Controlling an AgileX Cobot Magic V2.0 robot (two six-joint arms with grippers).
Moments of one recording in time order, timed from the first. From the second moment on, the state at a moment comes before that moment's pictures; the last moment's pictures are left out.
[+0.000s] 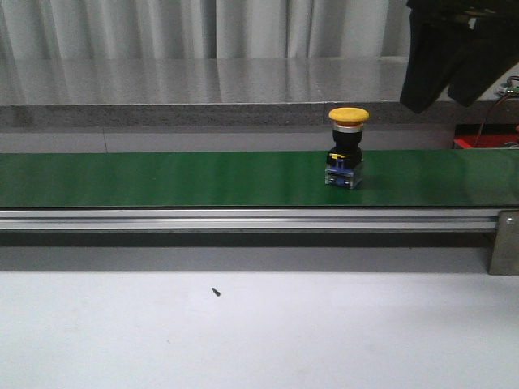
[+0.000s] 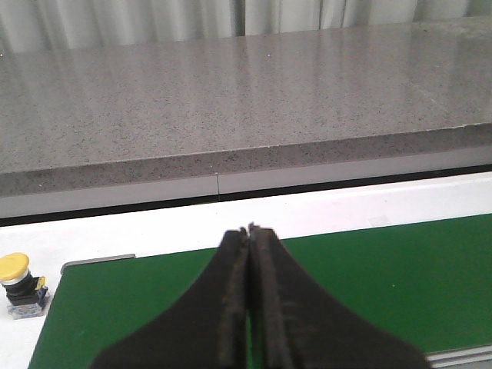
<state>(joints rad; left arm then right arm) -0.10 0.67 -0.54 -0.49 0.16 0.49 0.24 1.58 -1.34 0.22 0.99 -0.33</state>
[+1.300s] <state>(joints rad) -0.10 0.67 -0.54 -0.49 0.16 0.49 0.22 1.77 -1.51 0.18 1.11 -0.26</state>
